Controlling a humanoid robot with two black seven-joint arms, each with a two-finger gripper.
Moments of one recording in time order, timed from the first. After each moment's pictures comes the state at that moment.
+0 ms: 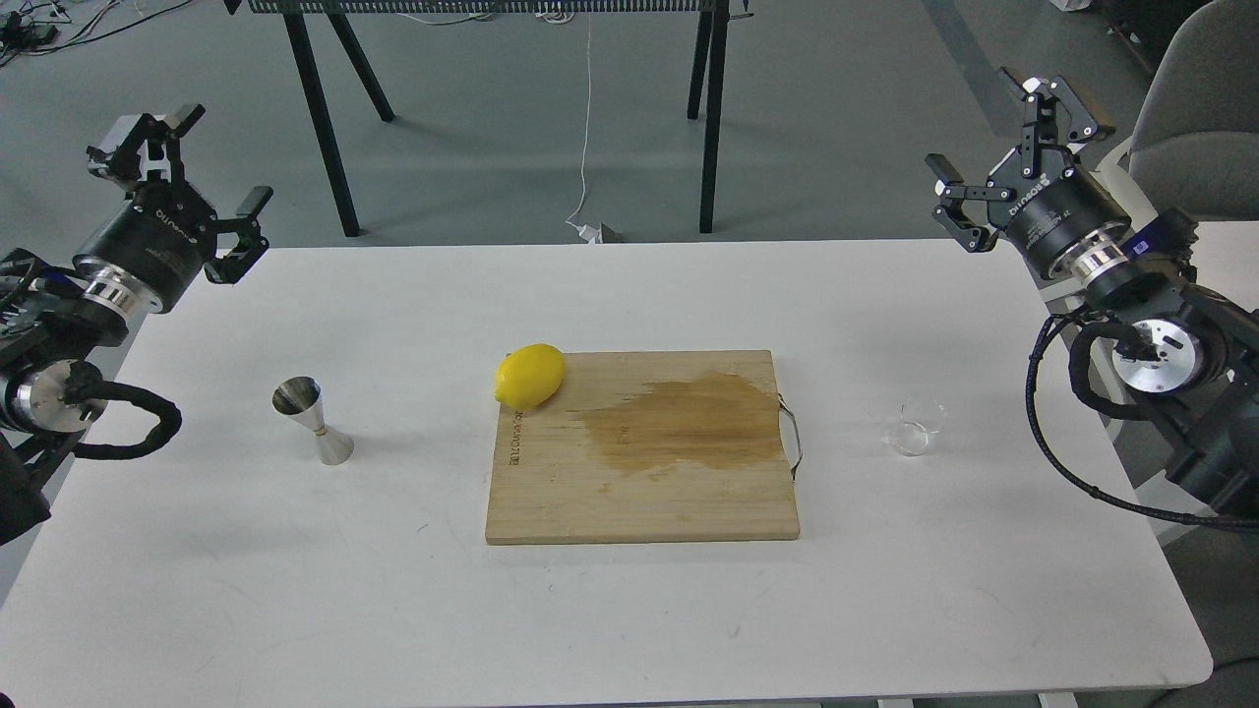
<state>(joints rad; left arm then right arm) -0.76 0.57 -0.54 -0.59 0.08 -0.49 -0.49 0.82 -0.46 0.63 0.67 -0.10 0.49 0.37</state>
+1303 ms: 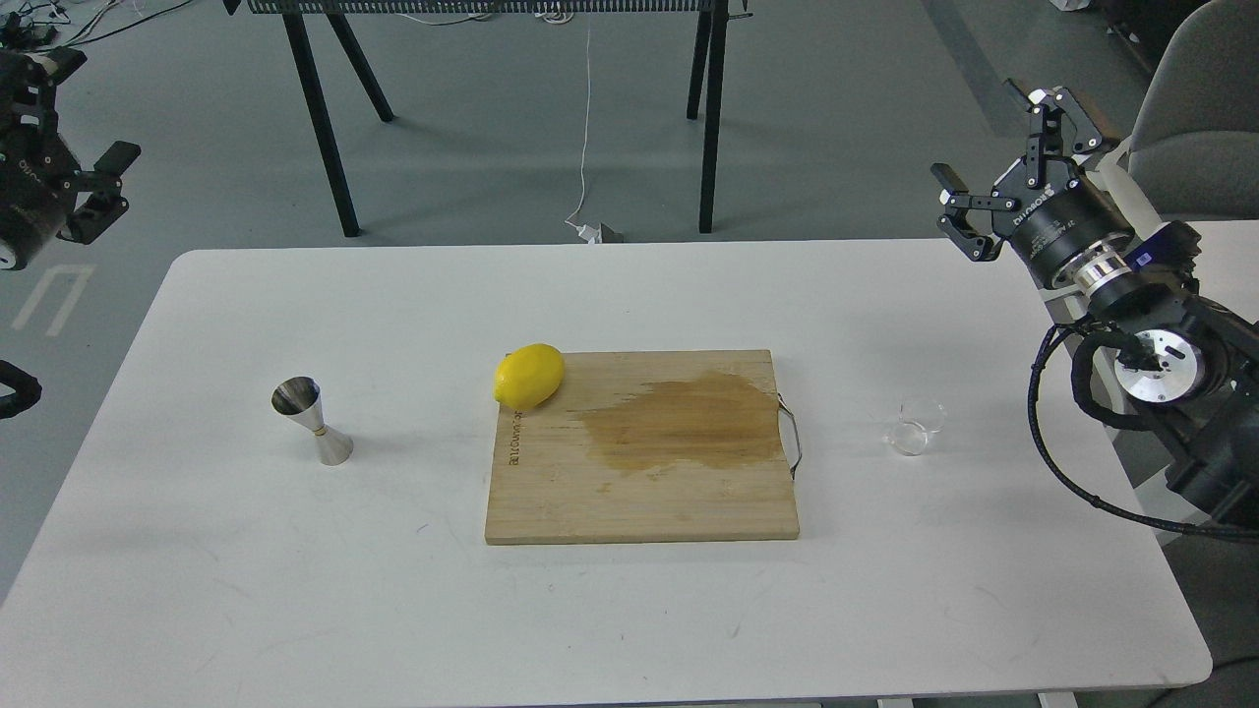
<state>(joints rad) -0.83 0.73 -0.57 -0.52 0.40 -0.49 -0.49 0.79 -0.46 0.64 0.67 -0.10 0.49 0.37</state>
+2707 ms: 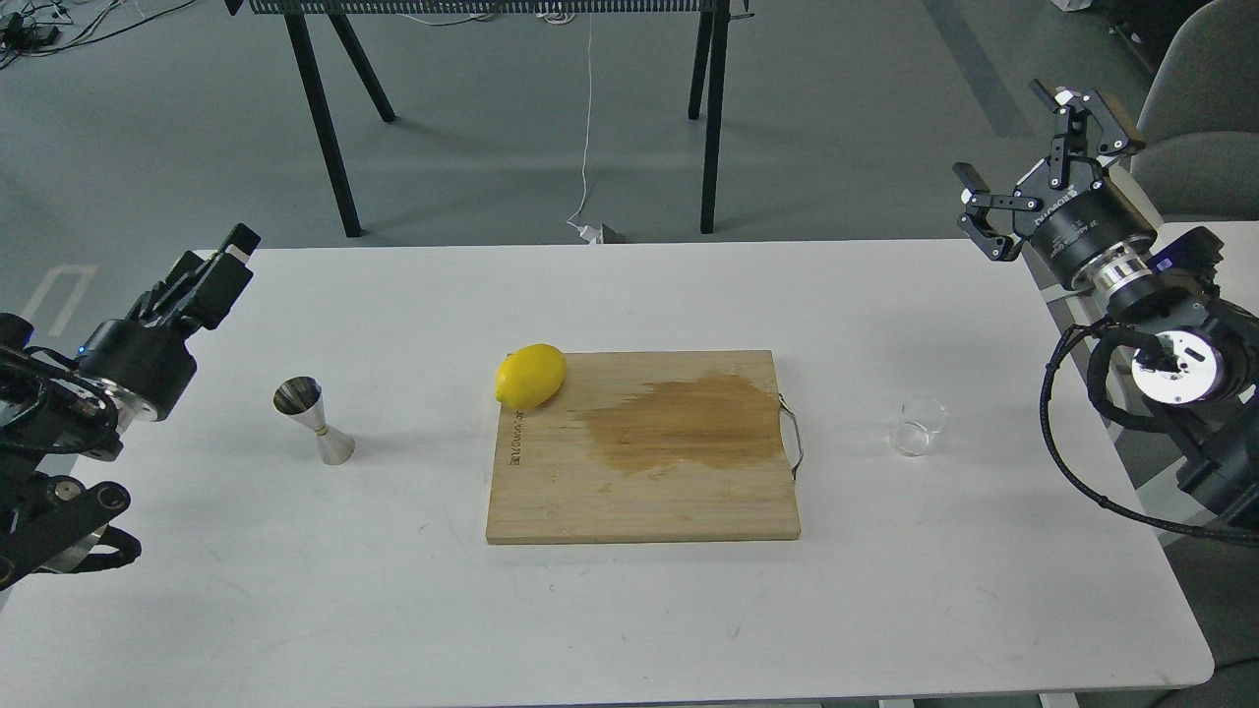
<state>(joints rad) -0.44 0.74 -0.54 -1.05 1.16 0.49 -0.49 0.79 -0.48 0.70 0.66 -0.09 0.49 0.34</state>
